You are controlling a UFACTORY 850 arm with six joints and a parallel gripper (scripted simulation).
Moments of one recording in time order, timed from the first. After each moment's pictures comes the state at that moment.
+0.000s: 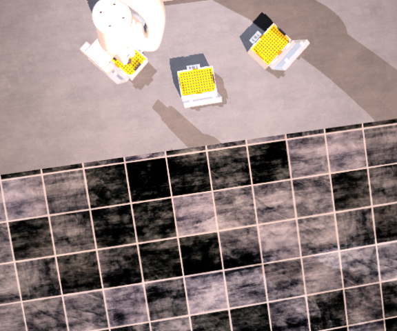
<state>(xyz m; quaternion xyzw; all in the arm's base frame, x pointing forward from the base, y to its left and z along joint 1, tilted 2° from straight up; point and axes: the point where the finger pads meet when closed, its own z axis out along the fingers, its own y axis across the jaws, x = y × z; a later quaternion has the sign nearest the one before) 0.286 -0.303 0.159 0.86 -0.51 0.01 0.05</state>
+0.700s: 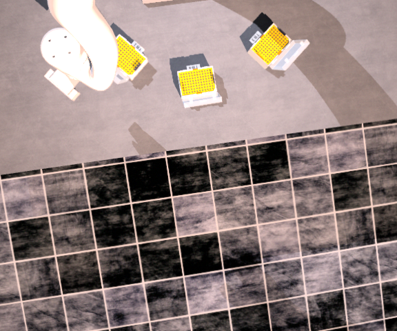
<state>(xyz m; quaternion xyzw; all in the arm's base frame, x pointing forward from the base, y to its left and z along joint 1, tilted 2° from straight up) 0.321 -0.395 0.162 0.87 -0.50 -0.01 0.00</state>
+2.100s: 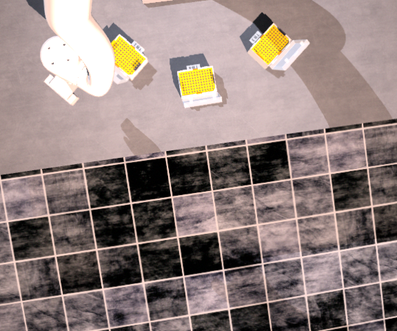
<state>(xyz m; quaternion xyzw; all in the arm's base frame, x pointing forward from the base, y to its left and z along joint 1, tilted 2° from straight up) 0.325 -0.406 0.134 0.87 -0.50 -0.01 0.00</state>
